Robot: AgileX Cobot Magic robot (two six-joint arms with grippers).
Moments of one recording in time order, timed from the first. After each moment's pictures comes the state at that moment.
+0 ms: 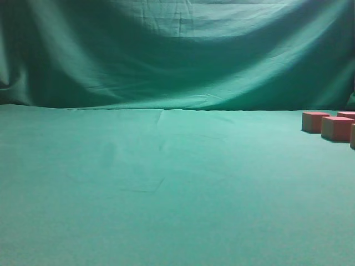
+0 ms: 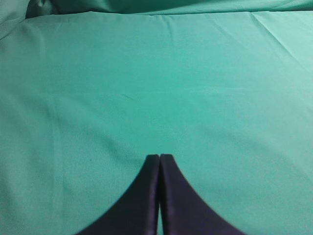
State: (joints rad) left arm -0.01 -0.01 0.02 0.02 0.35 0.01; right arm 0.08 0.24 -0.36 0.44 0.40 -0.17
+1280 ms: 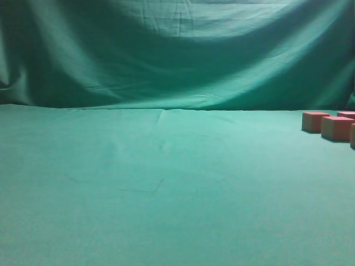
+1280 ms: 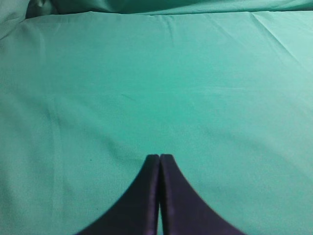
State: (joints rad) left arm -0.01 -0.01 0.02 0.02 0.35 0.01; right arm 0.35 1.00 -0.69 0.04 1.09 0.12
